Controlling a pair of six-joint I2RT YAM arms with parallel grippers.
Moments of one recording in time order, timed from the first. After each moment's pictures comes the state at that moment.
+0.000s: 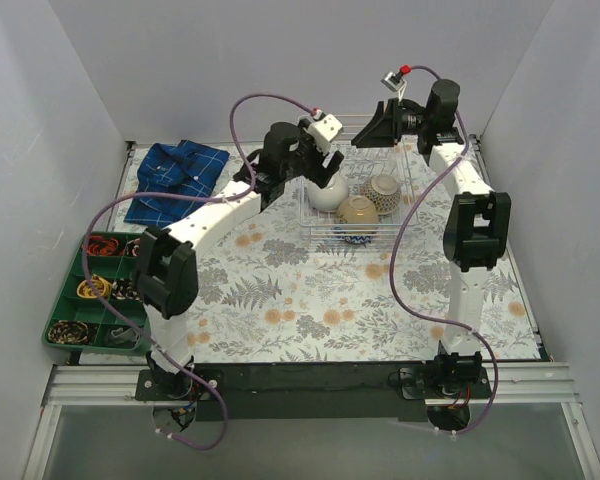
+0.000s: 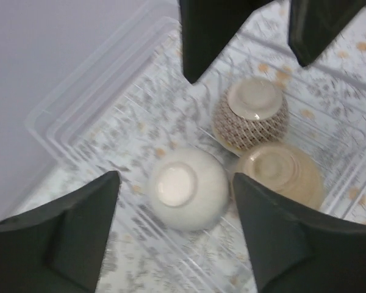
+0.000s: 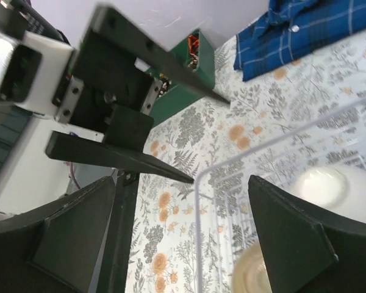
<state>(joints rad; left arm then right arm) -0.61 1.93 1.66 -0.02 0.21 0.26 0.08 2.25 1.98 0.35 -1.55 0.81</state>
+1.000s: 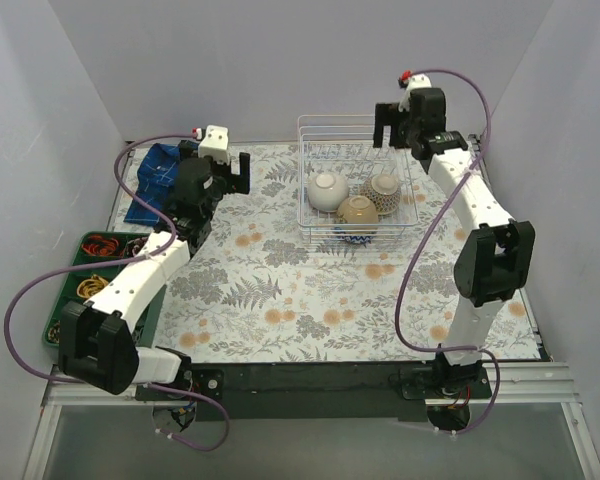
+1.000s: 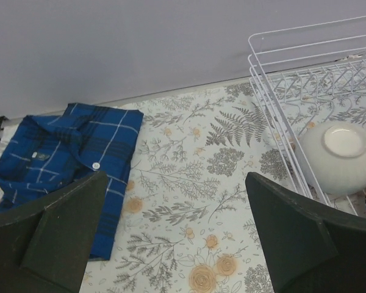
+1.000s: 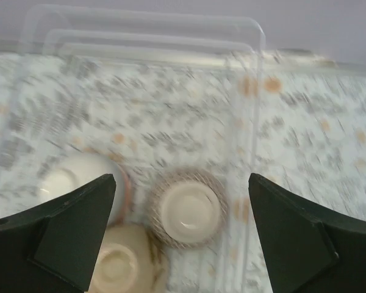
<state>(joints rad) -0.35 1.34 1.08 0.15 -0.19 0.08 0.24 1.90 1.91 -0.36 -0.08 0.10</state>
